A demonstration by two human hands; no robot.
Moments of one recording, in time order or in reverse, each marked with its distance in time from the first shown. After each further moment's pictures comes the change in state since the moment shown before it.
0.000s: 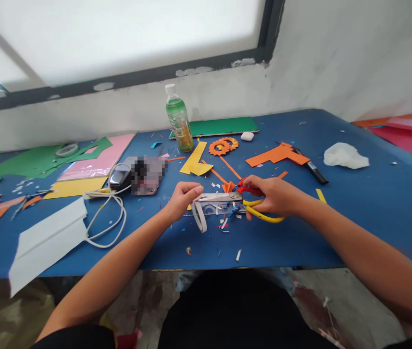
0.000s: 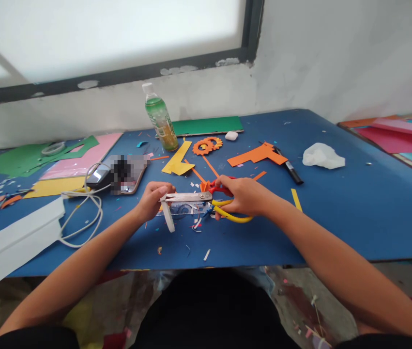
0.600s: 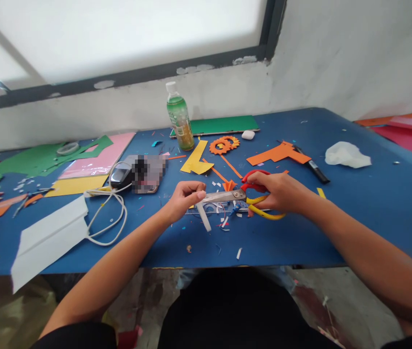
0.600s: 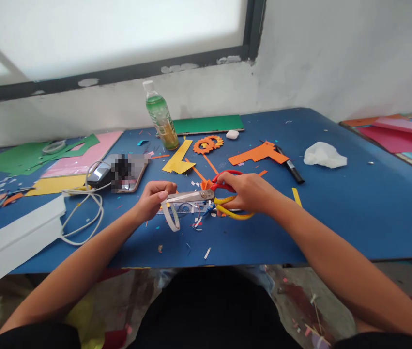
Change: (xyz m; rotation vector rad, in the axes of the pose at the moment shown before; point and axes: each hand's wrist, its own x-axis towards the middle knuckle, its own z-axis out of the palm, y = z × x) left_hand -0.004 0.012 0.005 -0.007 -0.063 0.048; right_hand -0.003 0.008 -0.001 -0.119 0.142 -0.101
